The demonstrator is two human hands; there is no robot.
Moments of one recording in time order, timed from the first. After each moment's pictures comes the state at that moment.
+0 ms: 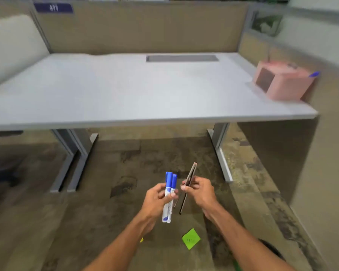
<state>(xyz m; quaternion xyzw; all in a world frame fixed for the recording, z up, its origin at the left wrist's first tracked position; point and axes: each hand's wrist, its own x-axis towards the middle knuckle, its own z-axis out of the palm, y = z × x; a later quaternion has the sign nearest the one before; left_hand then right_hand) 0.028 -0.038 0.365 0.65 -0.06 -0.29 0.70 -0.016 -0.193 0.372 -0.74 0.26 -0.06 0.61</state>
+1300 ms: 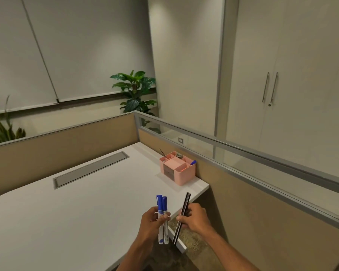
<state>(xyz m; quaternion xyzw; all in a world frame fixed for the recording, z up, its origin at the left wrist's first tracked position) 0.114 -0.249 0.660 0.68 -0.31 -0.35 0.56 -0.015 -0.344 0.664 -0.68 0.47 -0.22 0.52</state>
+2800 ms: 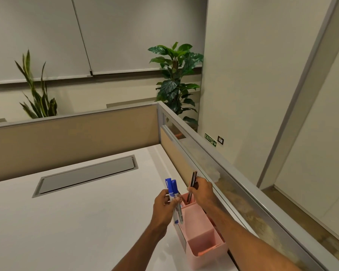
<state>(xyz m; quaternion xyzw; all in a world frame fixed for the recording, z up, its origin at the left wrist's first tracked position) 0.301 -0.626 0.647 0.72 -0.17 -0.26 0.62 0.252 -0.760 0.654 -0.79 0.41 -0.17 0.43</state>
